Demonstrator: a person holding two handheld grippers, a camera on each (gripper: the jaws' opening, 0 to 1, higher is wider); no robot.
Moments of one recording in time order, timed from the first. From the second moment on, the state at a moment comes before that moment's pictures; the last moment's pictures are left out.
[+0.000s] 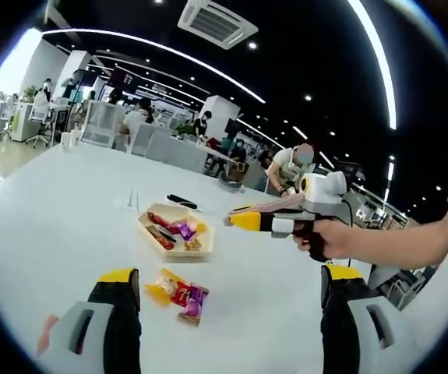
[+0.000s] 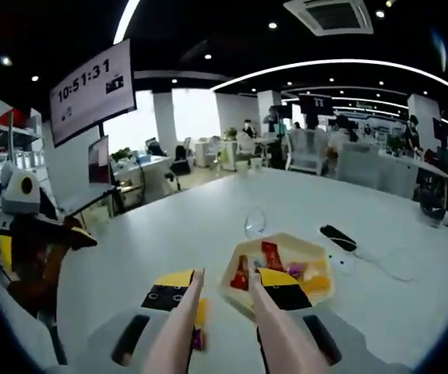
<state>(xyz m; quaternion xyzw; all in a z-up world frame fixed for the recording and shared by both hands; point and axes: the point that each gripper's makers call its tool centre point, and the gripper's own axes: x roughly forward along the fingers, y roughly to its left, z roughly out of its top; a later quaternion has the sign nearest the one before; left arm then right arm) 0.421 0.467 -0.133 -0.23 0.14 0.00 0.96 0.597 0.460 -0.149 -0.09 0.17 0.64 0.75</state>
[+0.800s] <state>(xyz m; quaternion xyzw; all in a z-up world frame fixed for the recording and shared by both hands) 0.422 0.460 -0.139 -0.23 0.16 -0.01 0.96 0.572 0.451 -0.174 -0.09 0.21 0.65 0.73</state>
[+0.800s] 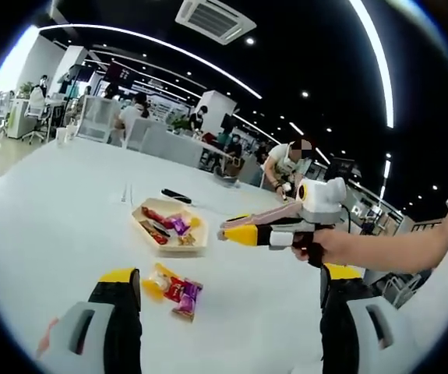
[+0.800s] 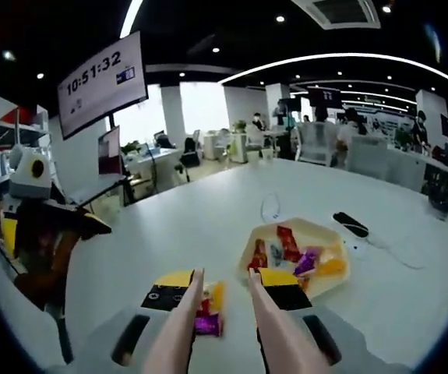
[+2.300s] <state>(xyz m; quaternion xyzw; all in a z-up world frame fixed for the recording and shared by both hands) 0.409 0.484 -0.146 -0.26 0.14 0.01 0.95 0.512 0.450 -0.257 -0.19 0.30 0.66 0.66</state>
